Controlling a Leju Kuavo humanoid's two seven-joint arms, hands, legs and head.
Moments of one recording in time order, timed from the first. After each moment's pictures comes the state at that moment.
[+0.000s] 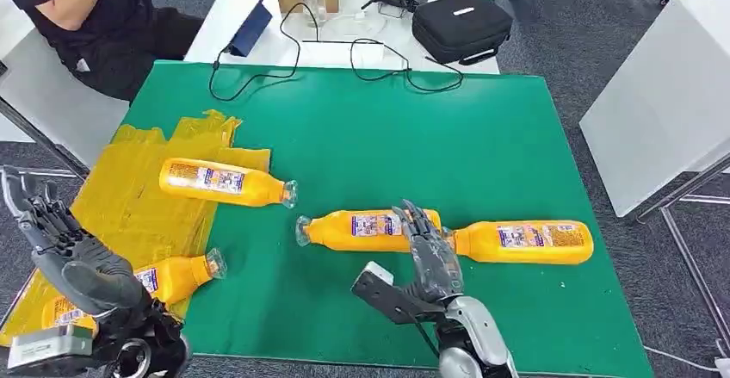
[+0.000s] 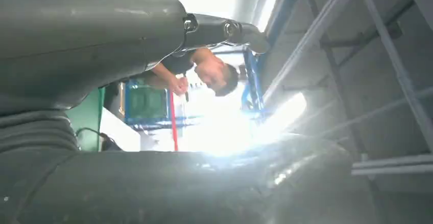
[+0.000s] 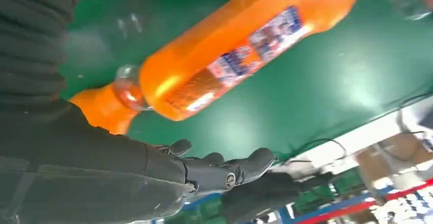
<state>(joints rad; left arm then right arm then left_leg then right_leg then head) 0.12 0.00 -0.20 -1.94 -0.10 0.66 -0.69 0.00 0.10 0.46 -1.56 1.01 -0.14 0.03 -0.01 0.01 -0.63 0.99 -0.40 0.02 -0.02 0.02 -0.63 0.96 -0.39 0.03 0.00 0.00</state>
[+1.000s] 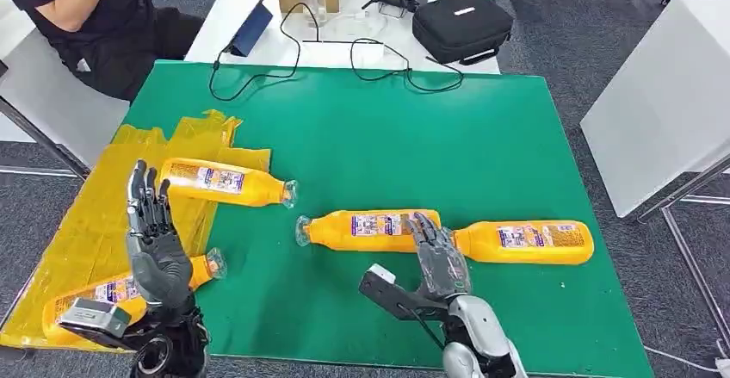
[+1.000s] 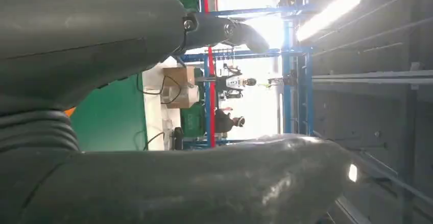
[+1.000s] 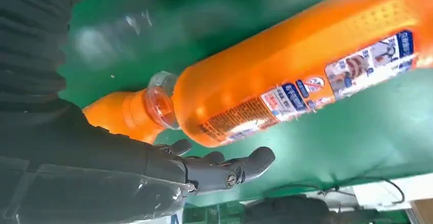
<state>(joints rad) 0.10 0.00 -0.22 -1.74 0.05 0.23 -0.69 -0.04 0.11 0.41 -1.42 1.16 -0.09 0.07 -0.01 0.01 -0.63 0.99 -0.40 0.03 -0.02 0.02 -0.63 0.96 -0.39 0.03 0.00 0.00</state>
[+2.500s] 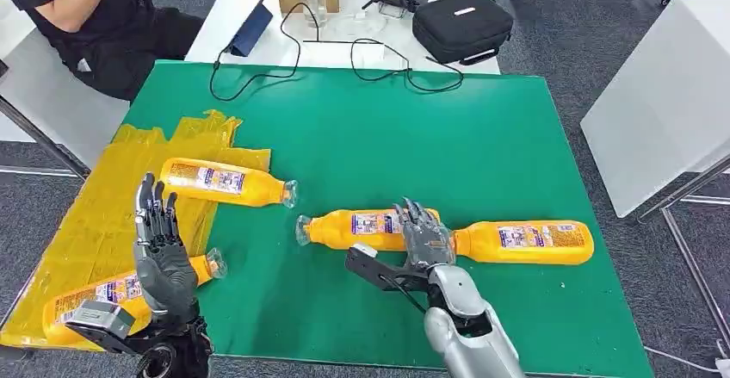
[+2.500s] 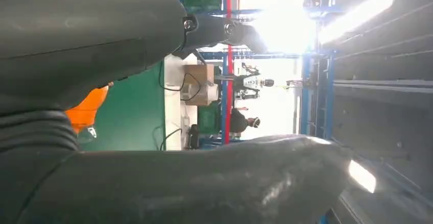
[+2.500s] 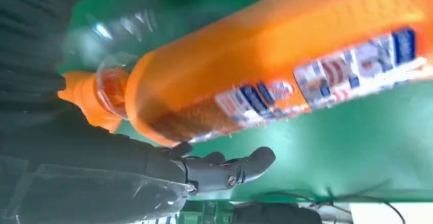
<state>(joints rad) 0.14 -0.05 -0.19 -1.71 0.08 0.19 -0.68 -0.25 0.16 0.45 -1.14 1.23 -0.09 0.13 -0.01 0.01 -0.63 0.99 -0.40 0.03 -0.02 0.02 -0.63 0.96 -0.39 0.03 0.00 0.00</state>
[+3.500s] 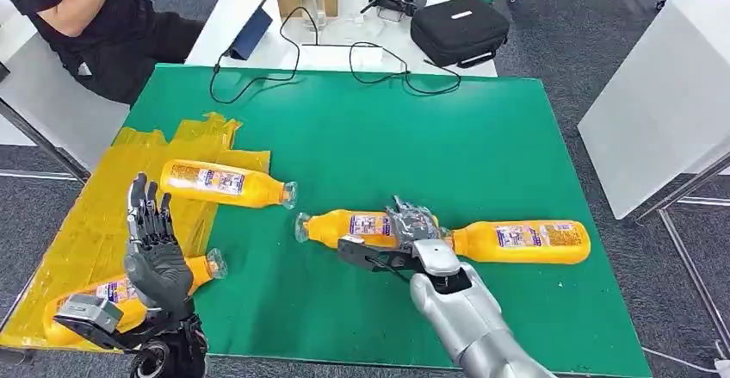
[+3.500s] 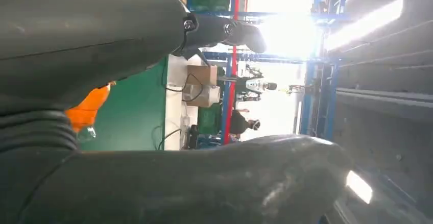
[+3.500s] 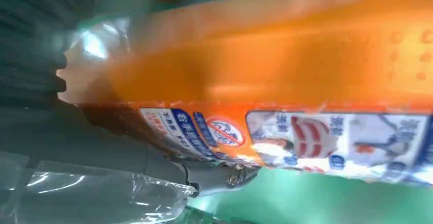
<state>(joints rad) 0.14 -0.06 -0.14 -1.71 0.12 0.15 -0.65 -0.50 0.22 0.47 -0.72 1.29 0.05 0.17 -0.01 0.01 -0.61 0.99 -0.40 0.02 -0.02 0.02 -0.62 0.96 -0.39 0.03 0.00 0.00</state>
